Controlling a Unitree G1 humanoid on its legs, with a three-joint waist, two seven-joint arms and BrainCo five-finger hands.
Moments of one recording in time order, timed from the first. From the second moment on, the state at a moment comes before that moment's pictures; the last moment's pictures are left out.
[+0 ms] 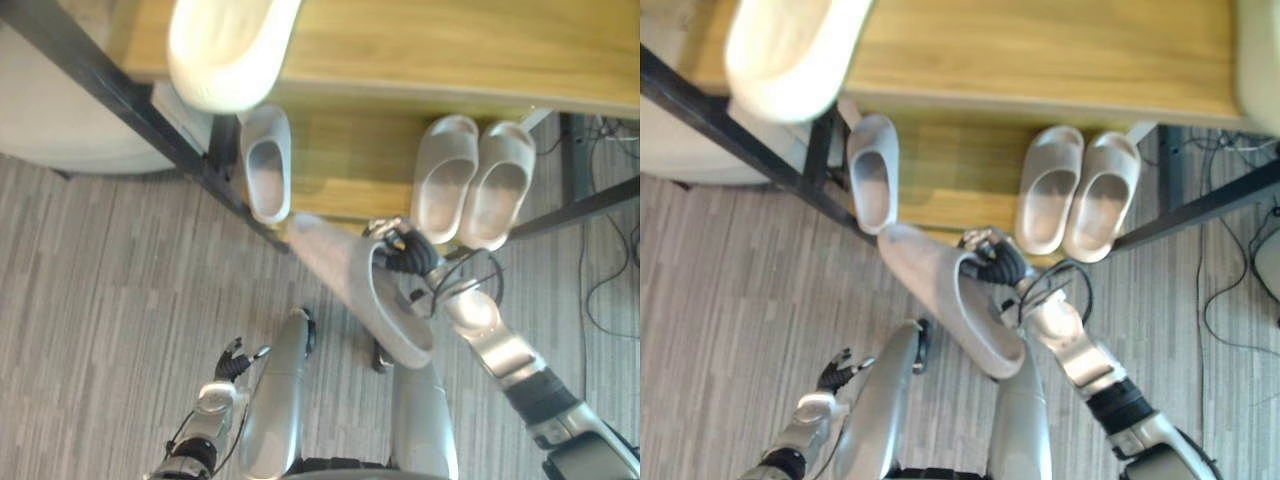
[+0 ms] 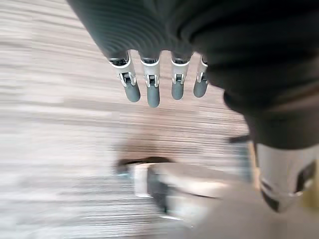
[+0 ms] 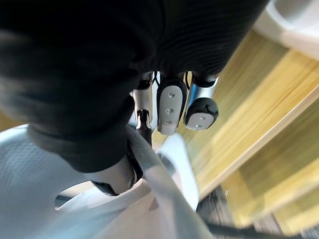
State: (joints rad) left arm -0.13 0.16 -0.01 1.01 -0.10 -0.13 0.11; right arm -0.40 -0.51 0.29 -0.01 0.00 -0.21 -0.10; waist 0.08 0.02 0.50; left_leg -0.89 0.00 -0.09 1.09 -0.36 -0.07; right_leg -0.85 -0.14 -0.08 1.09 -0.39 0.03
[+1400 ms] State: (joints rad) left arm -0.11 0.07 0.10 0.92 -0.21 -0.11 0.17; right arm -1.12 -0.25 0.04 0.75 -0.21 0.08 -0.42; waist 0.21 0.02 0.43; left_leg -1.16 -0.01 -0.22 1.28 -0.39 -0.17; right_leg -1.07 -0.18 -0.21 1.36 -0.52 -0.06
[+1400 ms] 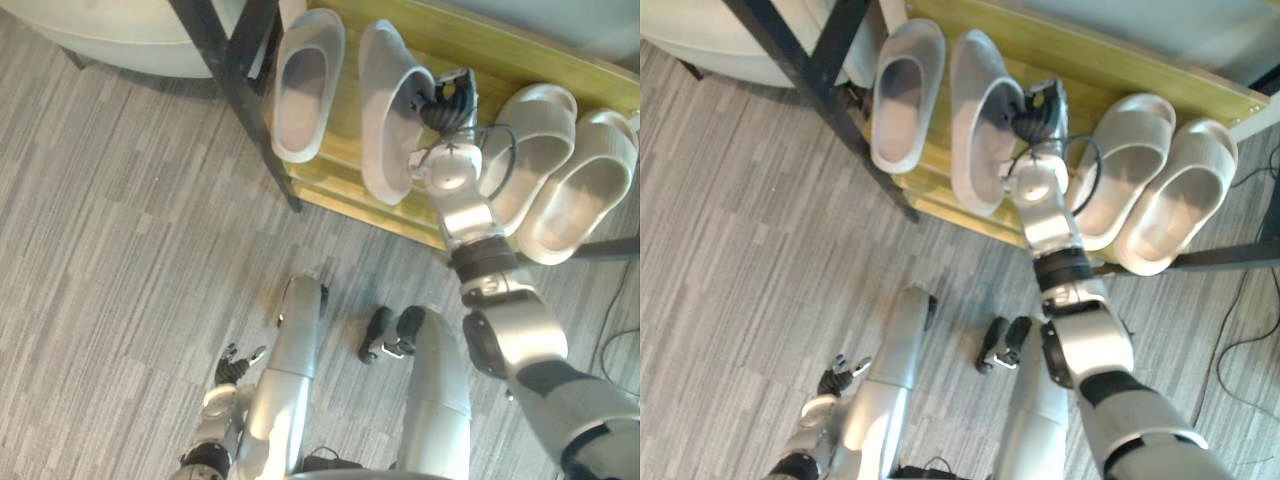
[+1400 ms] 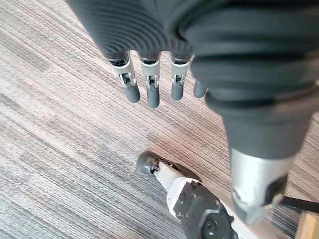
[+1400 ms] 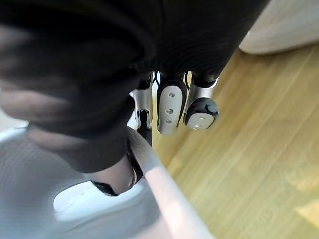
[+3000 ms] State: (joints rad) left arm -0.15 0.04 0.27 0.89 -0.28 -0.08 0.17; right arm -0.67 0.00 0.01 0.37 -0.07 0.04 -0.42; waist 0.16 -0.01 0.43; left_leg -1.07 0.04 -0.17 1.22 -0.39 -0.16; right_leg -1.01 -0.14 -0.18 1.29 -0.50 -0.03
